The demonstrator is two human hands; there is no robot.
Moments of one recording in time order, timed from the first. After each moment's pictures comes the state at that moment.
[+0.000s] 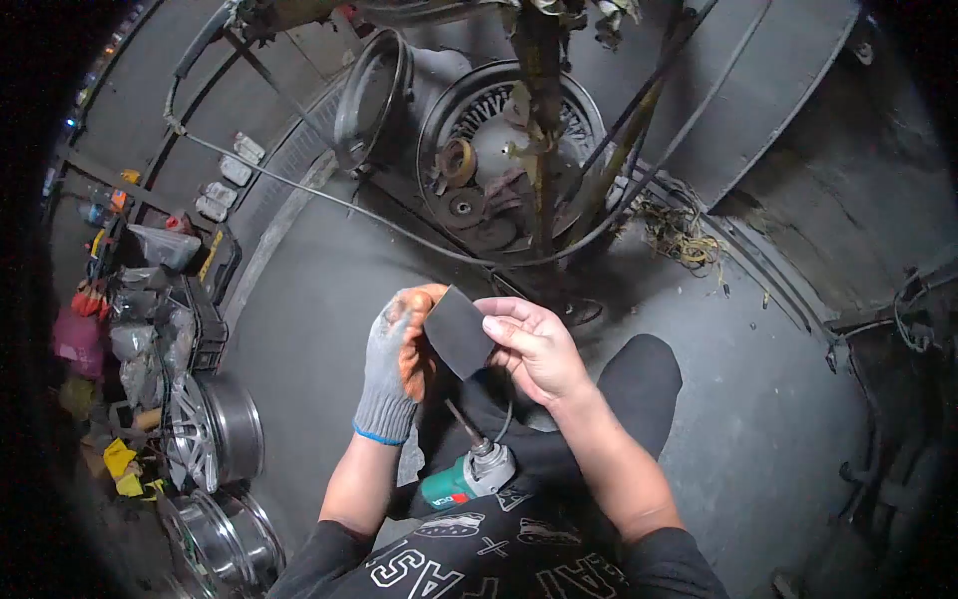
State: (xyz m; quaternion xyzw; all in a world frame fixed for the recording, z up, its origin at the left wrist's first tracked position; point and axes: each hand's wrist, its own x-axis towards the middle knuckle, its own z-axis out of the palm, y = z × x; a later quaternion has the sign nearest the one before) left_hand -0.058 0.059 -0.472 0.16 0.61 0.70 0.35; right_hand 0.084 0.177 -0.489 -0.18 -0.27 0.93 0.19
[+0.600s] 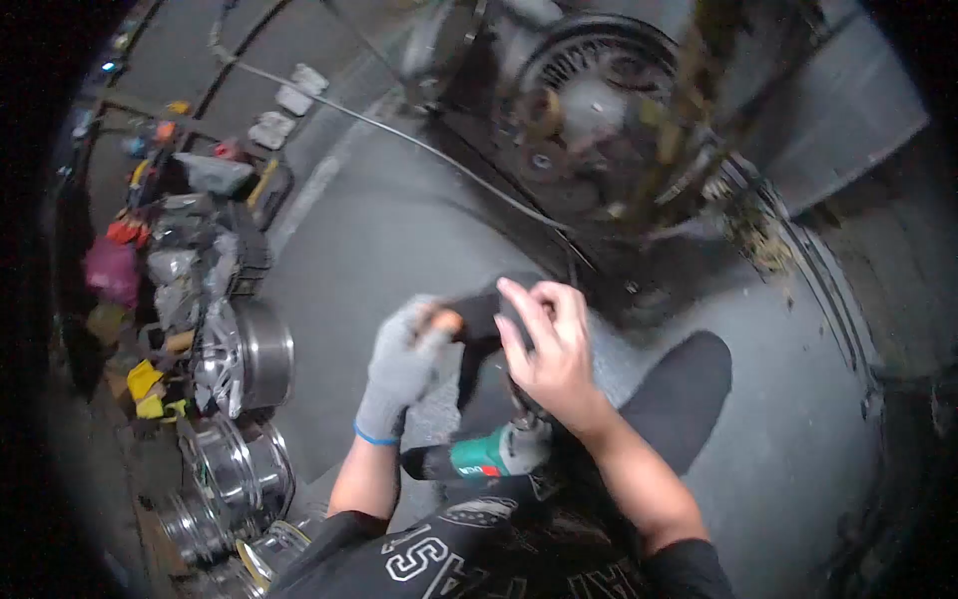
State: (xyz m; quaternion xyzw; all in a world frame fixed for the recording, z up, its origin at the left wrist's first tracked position) left_hand -0.072 -0.018 -0.468 0.33 0.81 0.44 0.18; right_hand 0.056 0.132 -0.484 -0.18 -0.80 0.46 0.35
